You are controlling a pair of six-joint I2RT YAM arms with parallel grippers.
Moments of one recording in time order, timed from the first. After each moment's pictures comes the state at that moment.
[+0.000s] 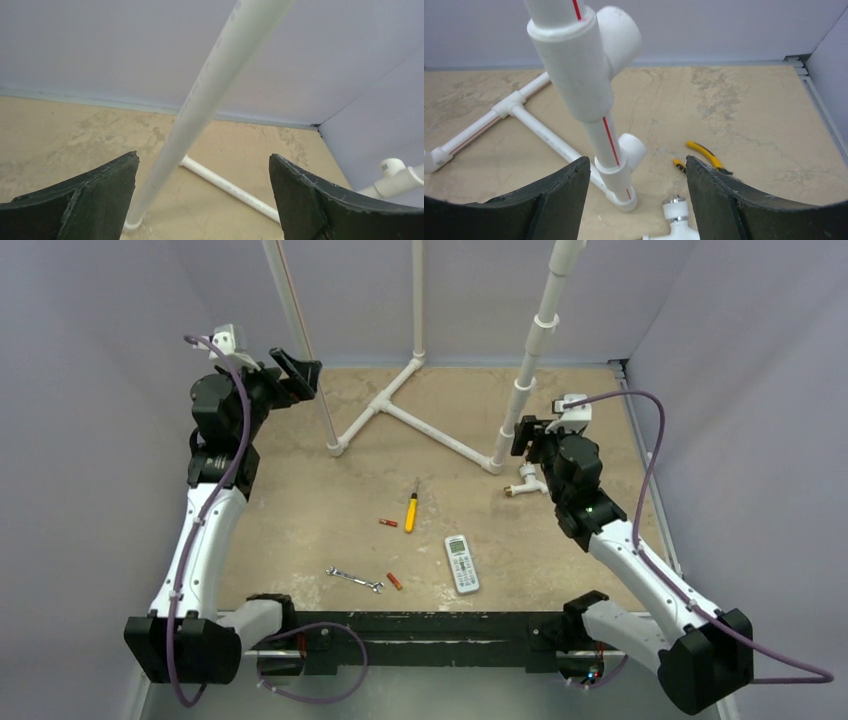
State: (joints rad) left arm -0.01 1.16 1.16 0.02 0.21 -0.43; right arm 0.40 1.01 0.73 0.19 0.34 0.12
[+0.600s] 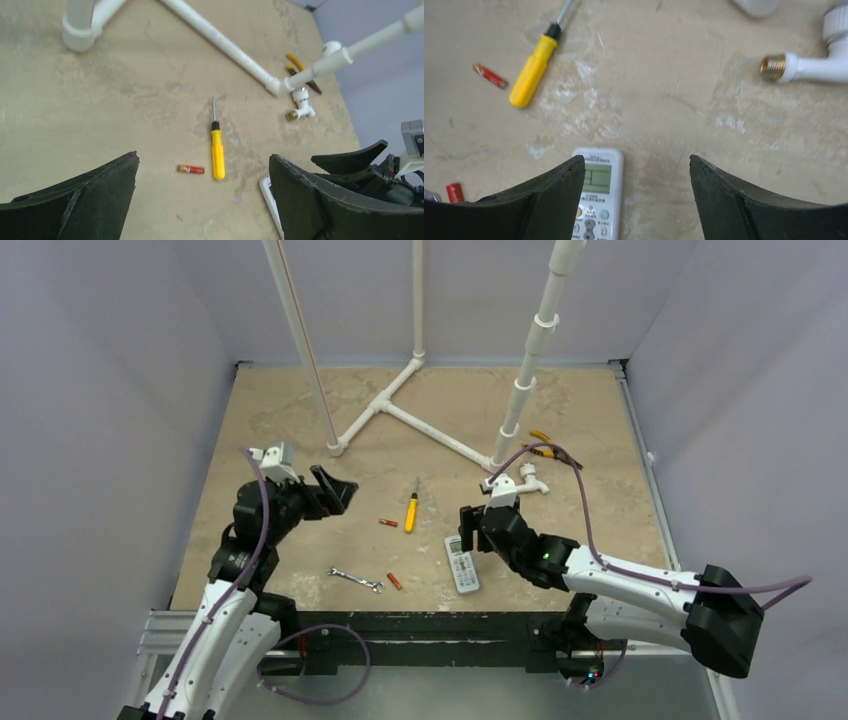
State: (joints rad) left arm -0.21 0.60 0.56 -0.23 0.20 -0.55; right arm 0.96 1.02 0.51 -0.08 0.50 0.47
